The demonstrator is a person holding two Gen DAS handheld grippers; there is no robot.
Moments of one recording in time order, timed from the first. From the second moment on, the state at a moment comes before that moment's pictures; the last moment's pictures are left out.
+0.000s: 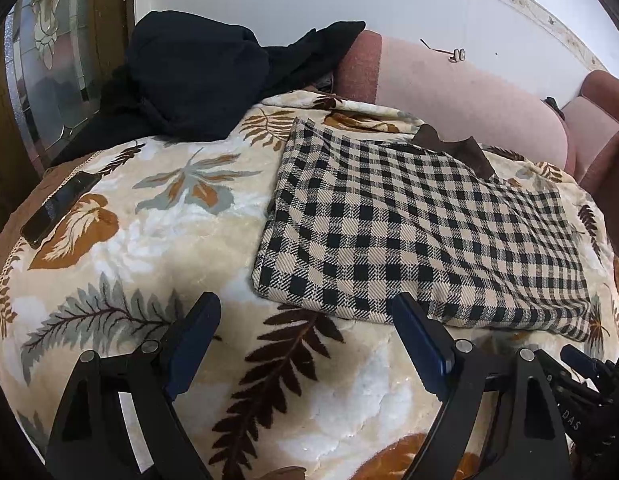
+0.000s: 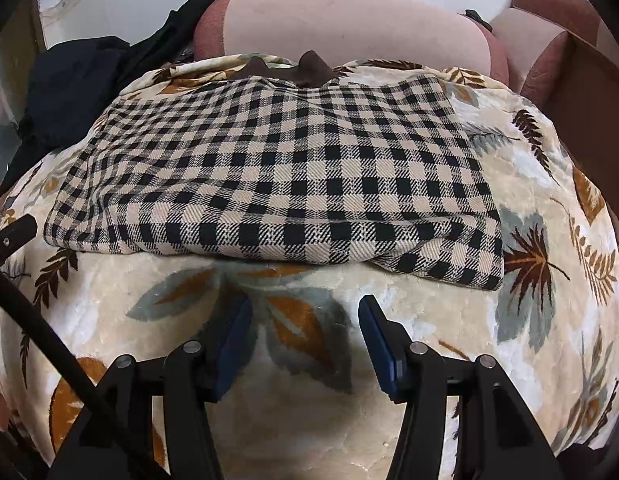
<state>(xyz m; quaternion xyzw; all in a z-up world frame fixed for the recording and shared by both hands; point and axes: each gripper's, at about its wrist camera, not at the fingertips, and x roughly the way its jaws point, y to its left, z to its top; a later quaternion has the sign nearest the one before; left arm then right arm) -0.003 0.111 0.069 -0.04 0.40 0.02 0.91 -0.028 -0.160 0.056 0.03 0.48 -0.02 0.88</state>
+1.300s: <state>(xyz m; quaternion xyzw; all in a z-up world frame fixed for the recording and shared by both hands) -0.003 0.106 0.067 -0.06 0.42 -0.01 0.91 -0.028 -0.168 0.053 0.03 0.48 -0.03 0.88</state>
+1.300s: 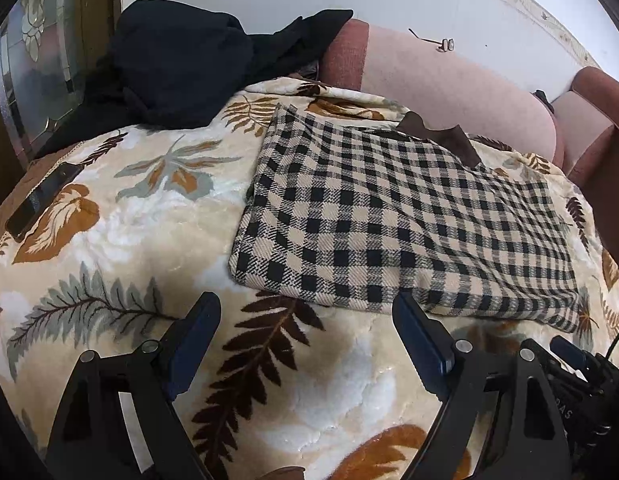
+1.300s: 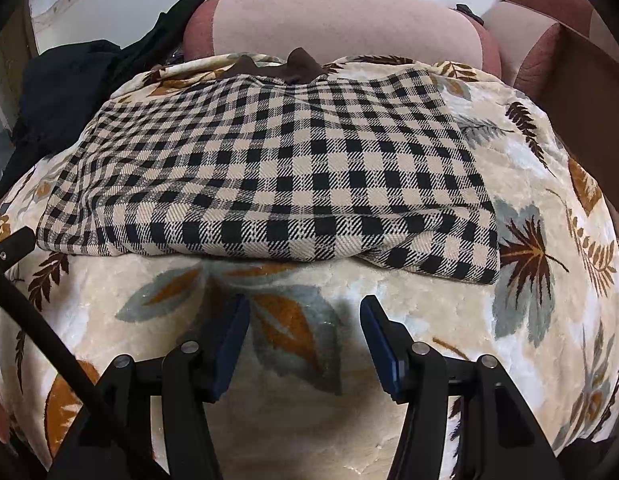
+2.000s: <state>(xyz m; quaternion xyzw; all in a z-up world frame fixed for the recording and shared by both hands) -0.073 0.068 0.120 -0.02 0.37 0.04 0.93 -0.050 -0.234 0.083 0.08 0.42 -0.04 0.90</state>
